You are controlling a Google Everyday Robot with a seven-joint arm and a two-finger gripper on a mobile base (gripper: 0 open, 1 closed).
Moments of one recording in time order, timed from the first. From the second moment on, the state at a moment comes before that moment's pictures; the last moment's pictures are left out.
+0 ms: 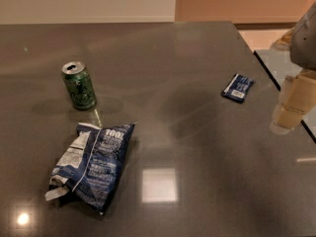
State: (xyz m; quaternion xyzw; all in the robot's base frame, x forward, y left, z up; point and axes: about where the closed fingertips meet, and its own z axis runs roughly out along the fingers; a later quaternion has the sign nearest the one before) arm 0.438 -0.217 0.976 -0.60 0.78 -0.03 0.16
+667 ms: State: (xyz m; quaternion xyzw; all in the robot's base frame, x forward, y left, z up) arm 0.441 -0.196 0.970 -0.61 0.77 -0.01 0.18
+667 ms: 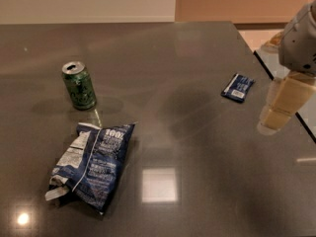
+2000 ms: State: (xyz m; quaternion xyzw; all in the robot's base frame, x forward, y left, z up) arm 0.426 -0.010 0.907 -0.69 0.66 0.13 0.26
